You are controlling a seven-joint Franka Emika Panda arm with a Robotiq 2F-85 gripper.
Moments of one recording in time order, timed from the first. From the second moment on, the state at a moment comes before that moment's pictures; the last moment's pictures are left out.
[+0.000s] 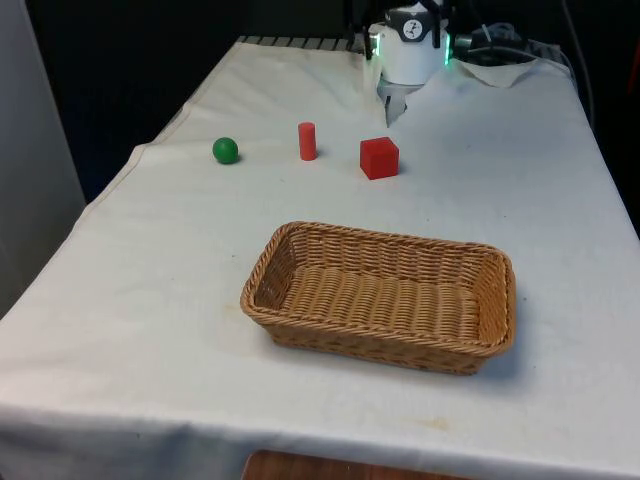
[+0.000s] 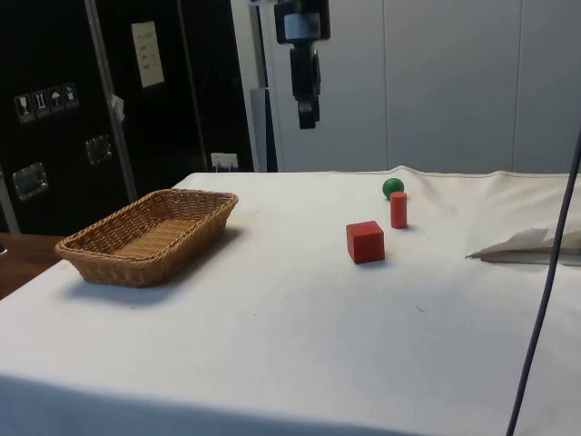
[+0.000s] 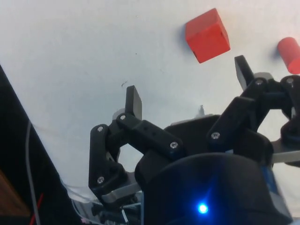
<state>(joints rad) 0.55 -0.18 -0.60 -2.40 -0.01 2.24 -0.26</state>
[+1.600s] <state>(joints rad) 0.53 -0.18 -0.59 -2.74 -0.02 2.72 -0.38</state>
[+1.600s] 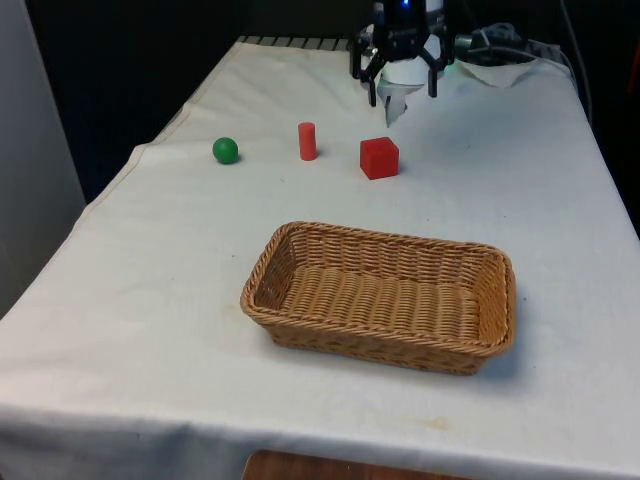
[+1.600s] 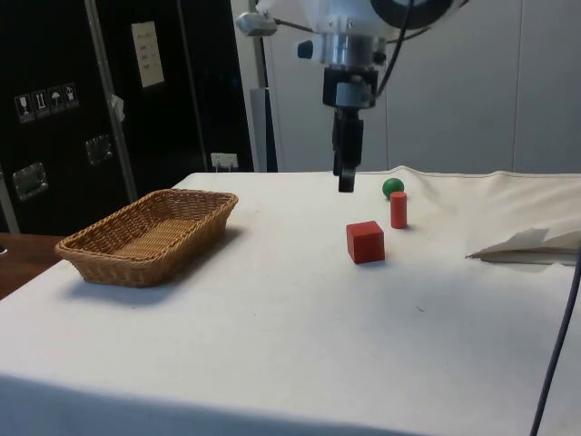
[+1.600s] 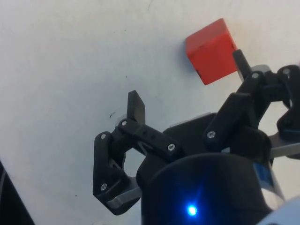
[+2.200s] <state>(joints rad) 0.53 -0.04 -0.59 -2.78 -0.02 2.87 -0.39</state>
